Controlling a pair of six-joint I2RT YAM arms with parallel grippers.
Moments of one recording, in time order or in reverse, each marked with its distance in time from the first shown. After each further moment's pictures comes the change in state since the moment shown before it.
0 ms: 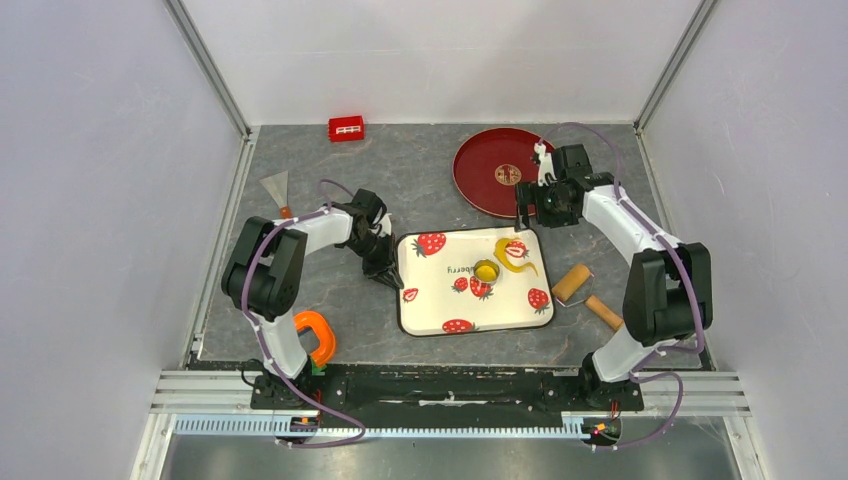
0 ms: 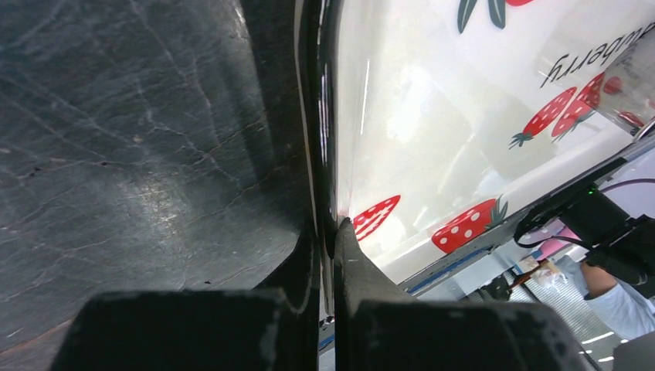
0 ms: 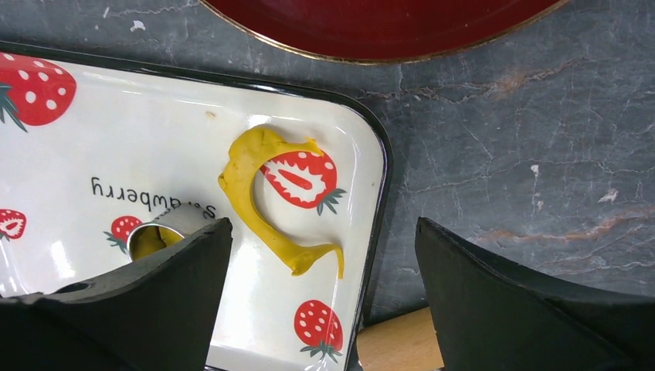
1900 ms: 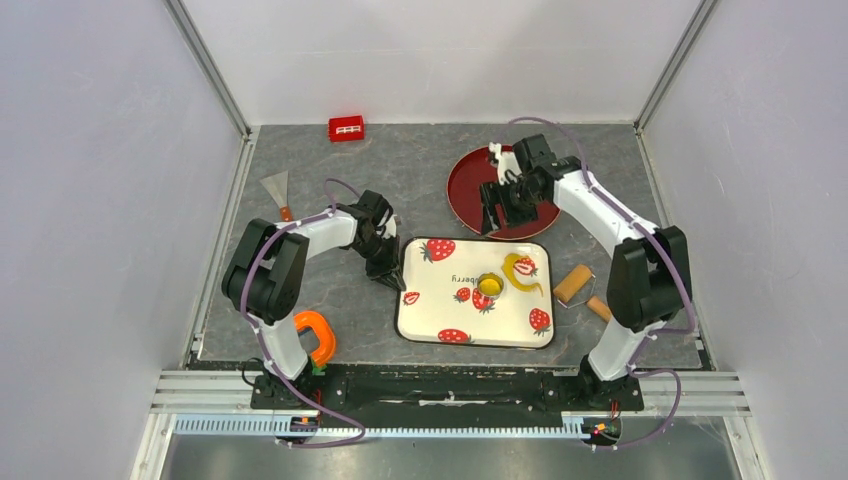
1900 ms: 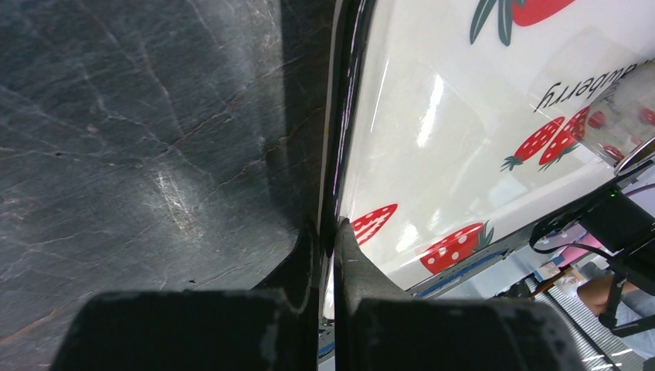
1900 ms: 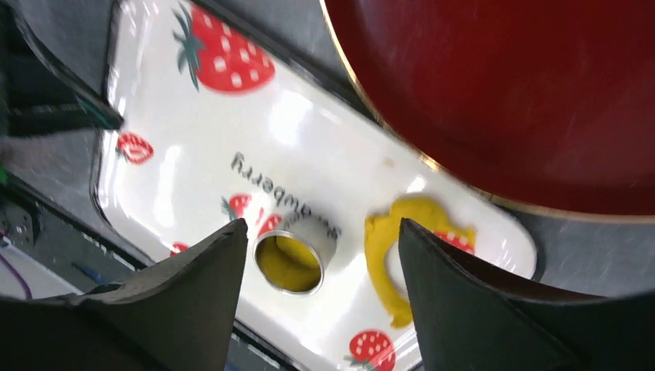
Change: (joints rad) left arm -0.051 -0.017 0.001 0.001 -0.048 -0.014; right arm 0.171 0.136 0.235 -0.148 -0.187 -0.006
